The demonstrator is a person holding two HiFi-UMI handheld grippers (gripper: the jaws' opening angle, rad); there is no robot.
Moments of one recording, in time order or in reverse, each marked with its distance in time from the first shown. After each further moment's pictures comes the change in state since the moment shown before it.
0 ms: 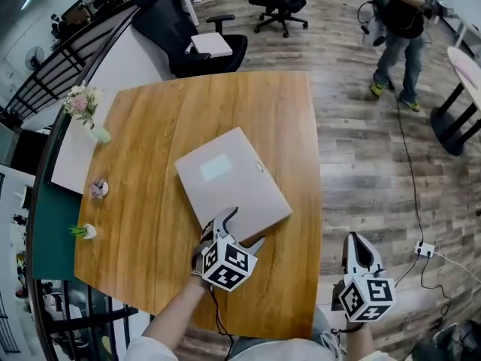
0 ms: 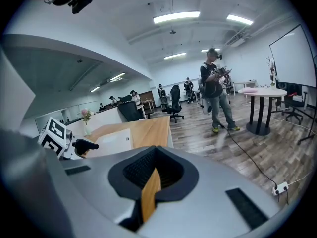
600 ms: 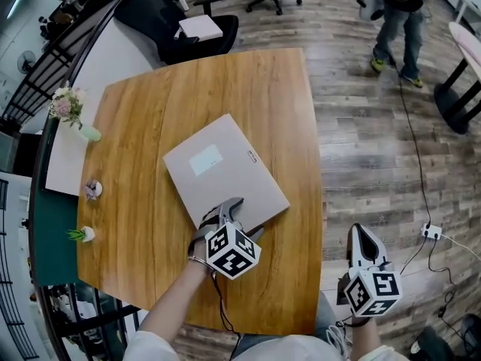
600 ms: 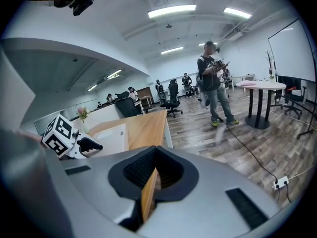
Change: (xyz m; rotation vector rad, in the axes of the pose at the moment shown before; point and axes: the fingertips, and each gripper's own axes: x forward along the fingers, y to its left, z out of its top) left arm 0.041 -0.006 -0.015 0.155 0.195 -0.114; right arm 0.019 -0.020 -0.023 0.040 0.054 -0.008
